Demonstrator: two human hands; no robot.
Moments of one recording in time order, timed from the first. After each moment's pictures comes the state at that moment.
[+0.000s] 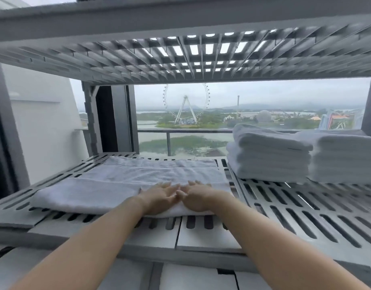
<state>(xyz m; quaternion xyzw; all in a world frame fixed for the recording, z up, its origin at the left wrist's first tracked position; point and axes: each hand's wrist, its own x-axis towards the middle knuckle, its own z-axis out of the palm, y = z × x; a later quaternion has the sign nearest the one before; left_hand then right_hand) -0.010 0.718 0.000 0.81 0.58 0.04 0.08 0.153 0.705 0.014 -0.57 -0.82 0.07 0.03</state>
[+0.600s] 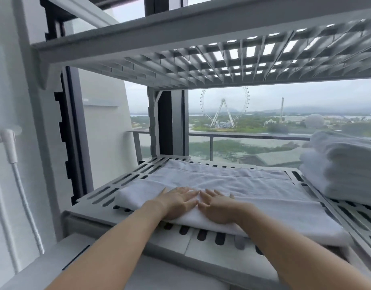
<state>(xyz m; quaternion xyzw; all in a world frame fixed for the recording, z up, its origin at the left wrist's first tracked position) -0.158 0.728 -0.004 0.78 0.63 0.03 0.04 0.020 0.742 0.001 -0.50 -0.86 0.09 0.00</state>
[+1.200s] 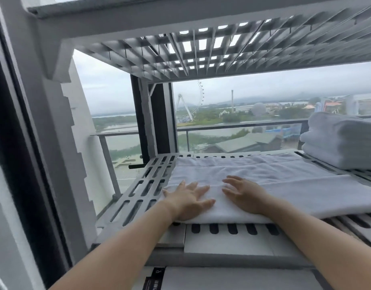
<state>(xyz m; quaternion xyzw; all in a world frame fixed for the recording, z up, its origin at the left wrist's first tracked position) -0.258 0.746 0.001 0.84 0.54 0.02 0.06 -0.044 0.753 -0.013 -0.61 -0.77 0.05 0.20</state>
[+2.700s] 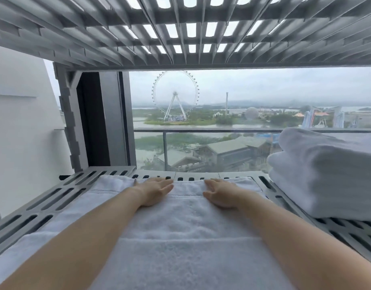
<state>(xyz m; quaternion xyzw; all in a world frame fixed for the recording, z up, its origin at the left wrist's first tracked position) -0.112 0.967 0.005 0.80 0.60 0.01 0.05 0.130 0.935 0.006 -0.63 -0.77 0.07 0.07</state>
